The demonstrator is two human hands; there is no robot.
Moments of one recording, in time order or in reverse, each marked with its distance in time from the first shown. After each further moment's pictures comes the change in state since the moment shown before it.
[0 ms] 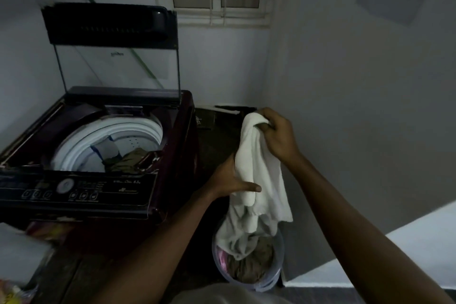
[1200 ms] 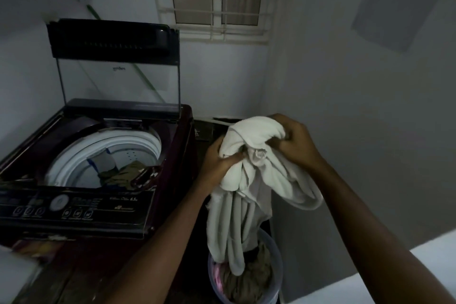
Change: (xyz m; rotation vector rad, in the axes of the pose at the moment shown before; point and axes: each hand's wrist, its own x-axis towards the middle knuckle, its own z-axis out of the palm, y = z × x) left_hand 0.012 0.064 -0.039 -0.411 0.306 0.204; right_hand 0.020 -0.011 -0.046 -0.046 -0.127 -0.084
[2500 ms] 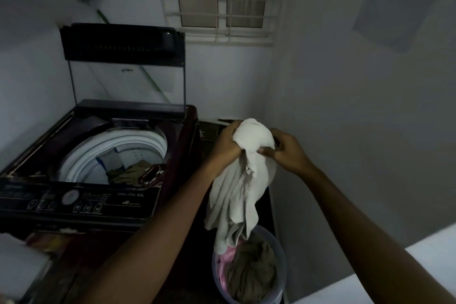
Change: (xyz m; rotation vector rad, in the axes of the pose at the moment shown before) left_hand 0.016 0.041 0.014 0.150 -0.040 -0.022; right_hand -0.014 0.023 0.027 0.026 -0.140 0.207
